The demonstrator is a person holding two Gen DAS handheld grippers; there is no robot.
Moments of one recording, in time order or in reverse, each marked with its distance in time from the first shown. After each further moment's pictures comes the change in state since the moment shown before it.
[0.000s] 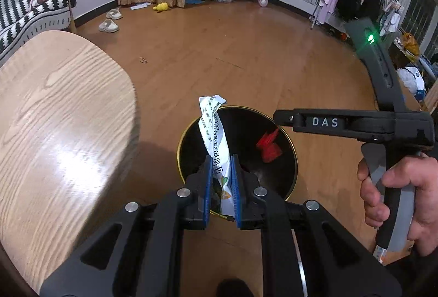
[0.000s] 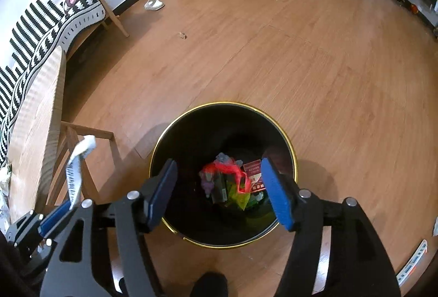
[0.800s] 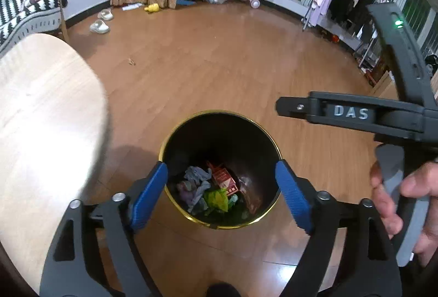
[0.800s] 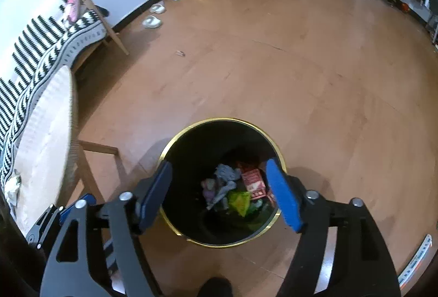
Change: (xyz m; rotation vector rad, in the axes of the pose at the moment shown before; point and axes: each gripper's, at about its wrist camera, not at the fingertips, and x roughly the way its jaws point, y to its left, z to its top) left arm -0.005 -0.007 0.003 -0.002 -0.025 -0.042; right arm -0.036 -0.003 -0.002 0.026 -0.084 0.020
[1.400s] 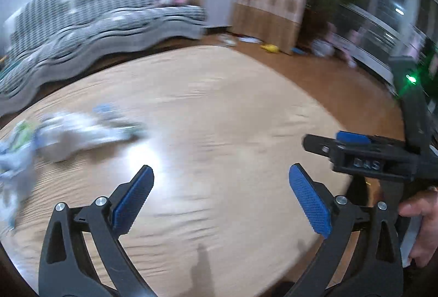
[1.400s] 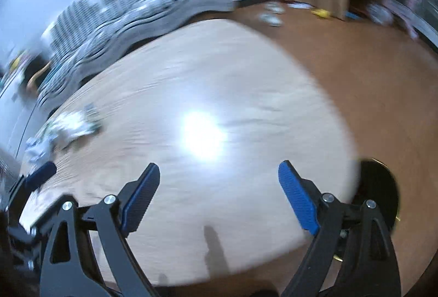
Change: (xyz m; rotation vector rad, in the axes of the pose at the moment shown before) left arm -0.242 0.209 -0.090 -0.339 -0.204 0.450; right arm -0.018 0.326 -0.054 -0.462 0.009 0.294
